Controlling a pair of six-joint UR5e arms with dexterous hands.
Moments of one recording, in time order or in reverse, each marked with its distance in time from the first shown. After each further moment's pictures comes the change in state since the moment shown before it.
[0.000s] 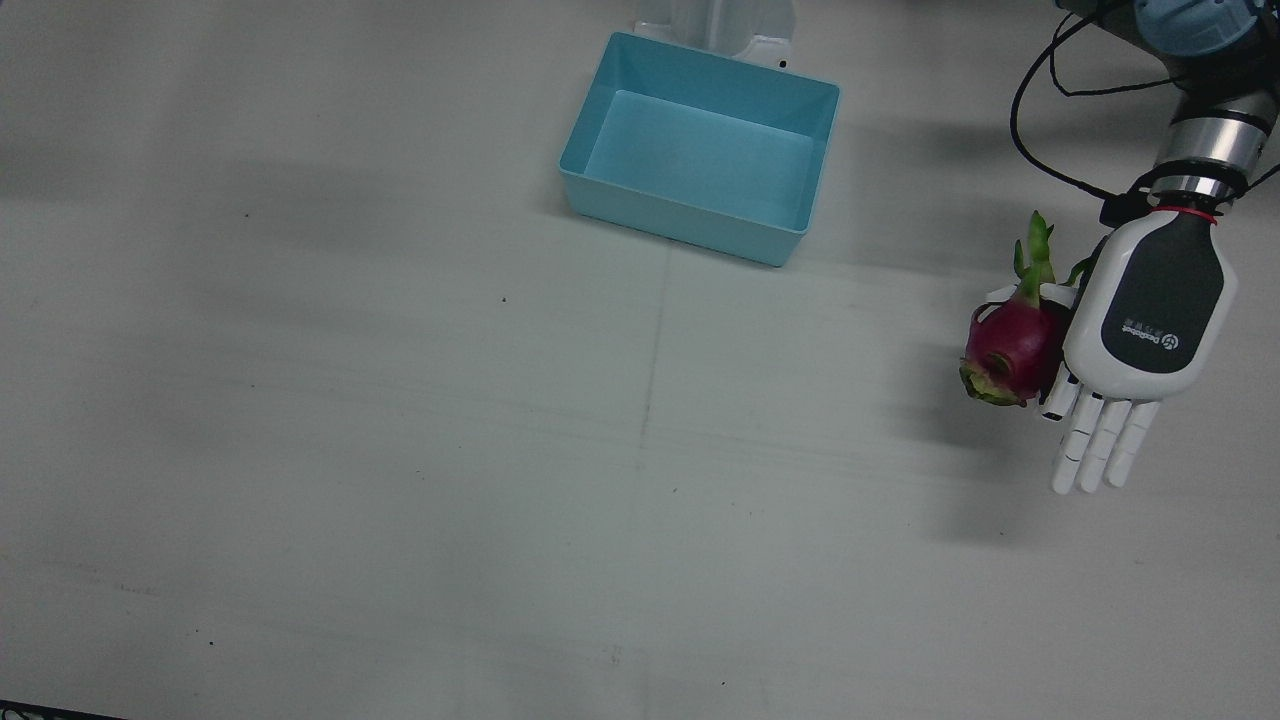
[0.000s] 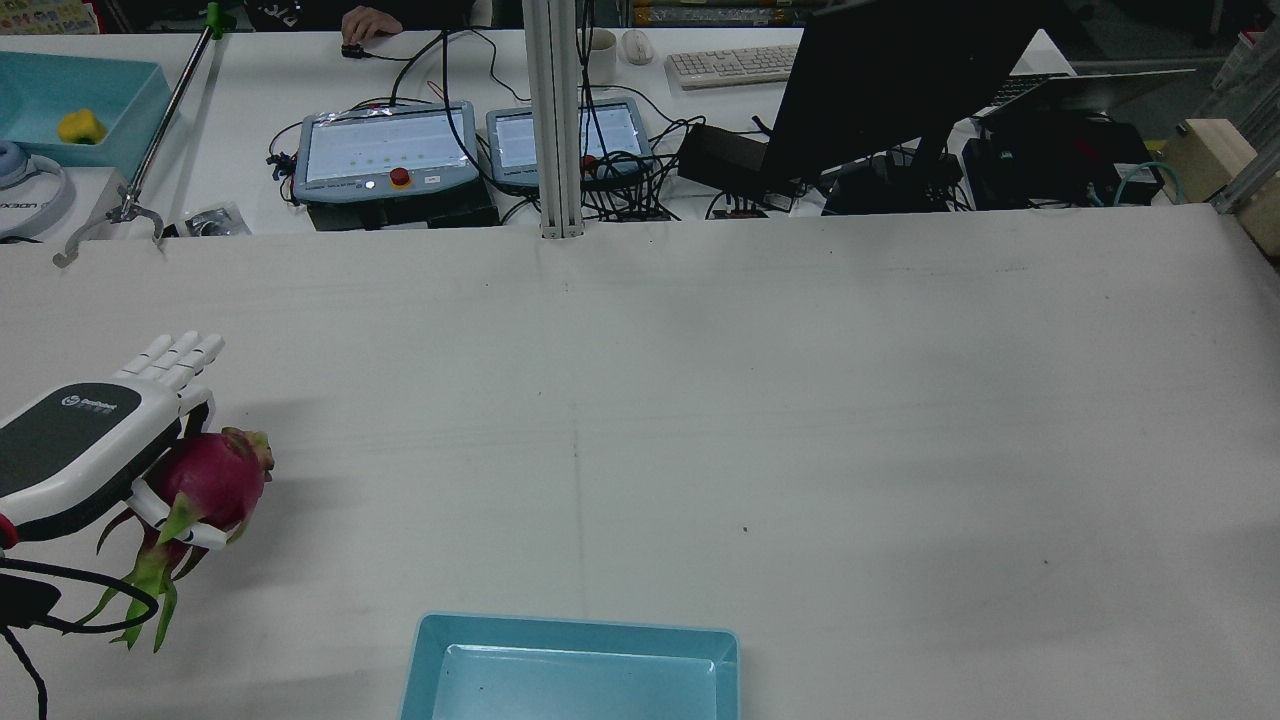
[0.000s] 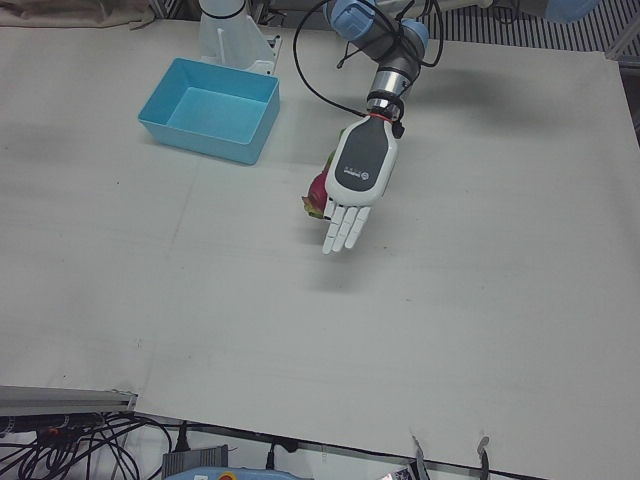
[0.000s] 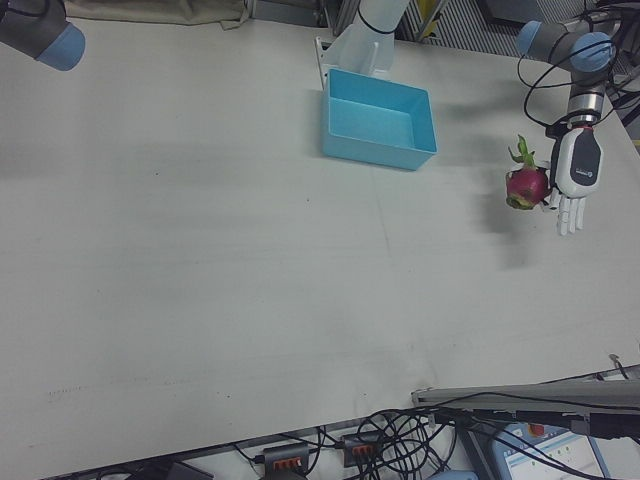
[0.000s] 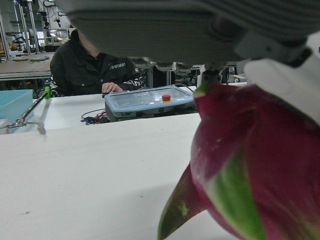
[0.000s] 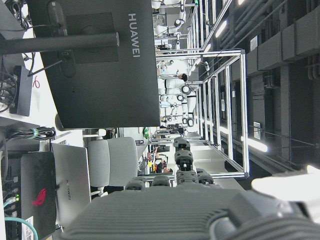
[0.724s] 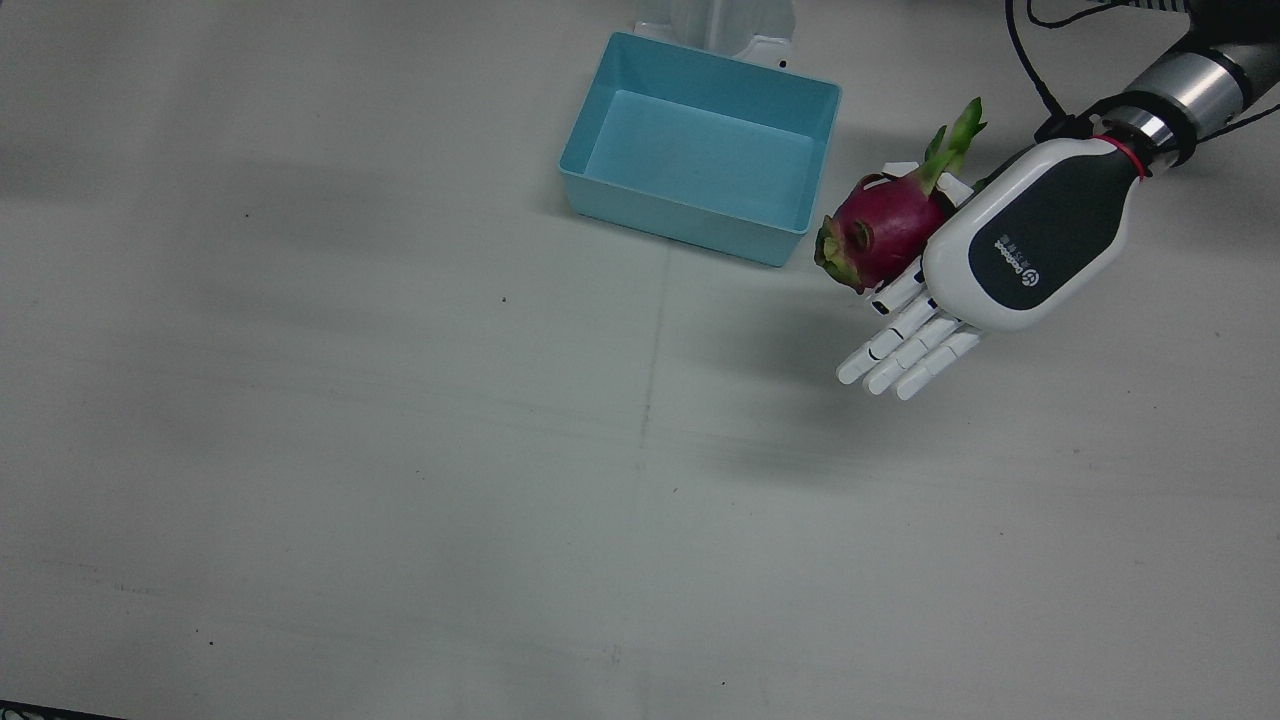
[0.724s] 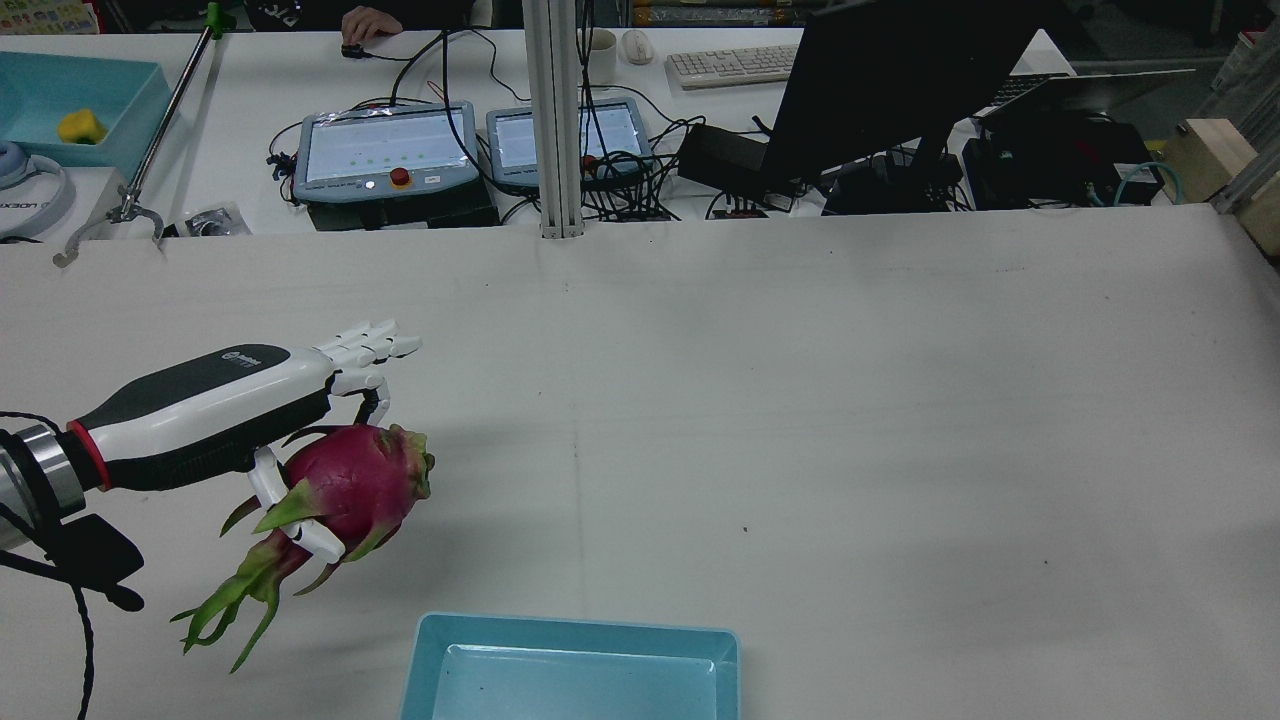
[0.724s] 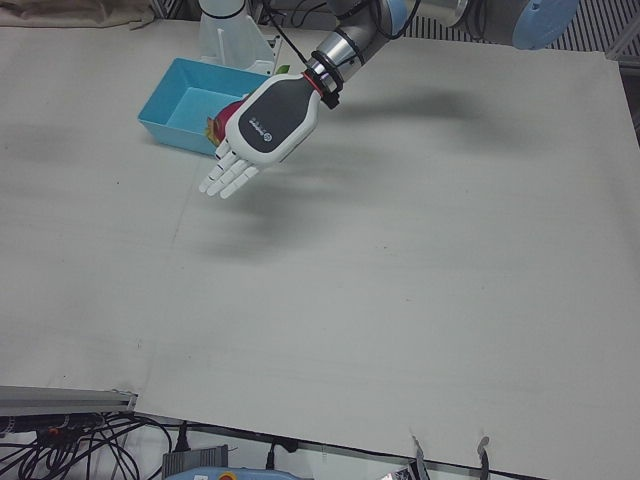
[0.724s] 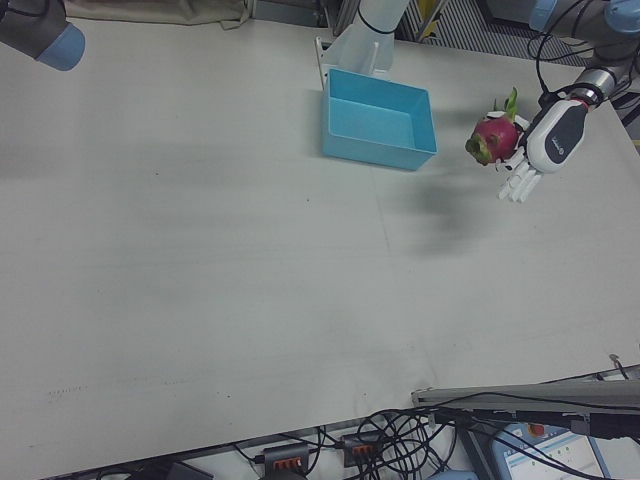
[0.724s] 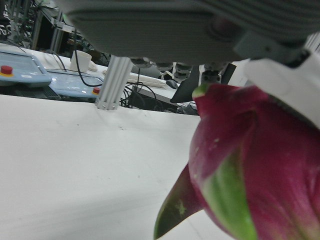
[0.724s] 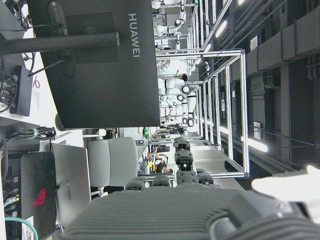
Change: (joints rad) left arm -0.124 -0.238 -0.076 0.018 0.524 -0.180; right arm 0.000 0.000 0.000 0.000 0.000 0.000
